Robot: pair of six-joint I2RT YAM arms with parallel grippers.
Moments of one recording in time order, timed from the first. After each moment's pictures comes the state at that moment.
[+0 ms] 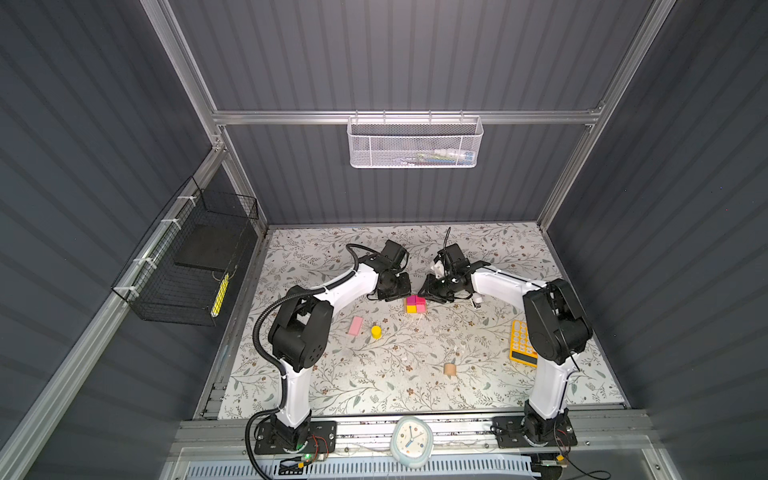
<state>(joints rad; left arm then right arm) -0.63 1.97 1.52 -0.64 0.20 -0.67 0.47 1.93 1.30 -0.43 -0.39 0.63</state>
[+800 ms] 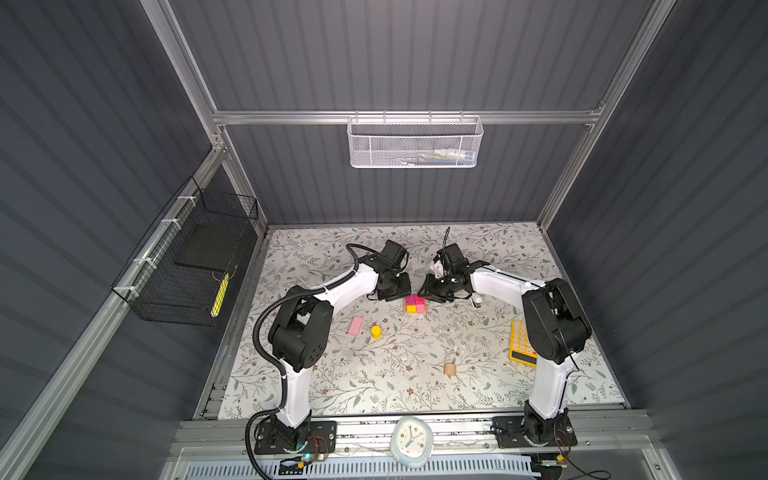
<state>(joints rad) -0.63 1.97 1.52 -0.64 0.20 -0.67 0.47 1.93 1.31 -0.43 -0.38 0.63</state>
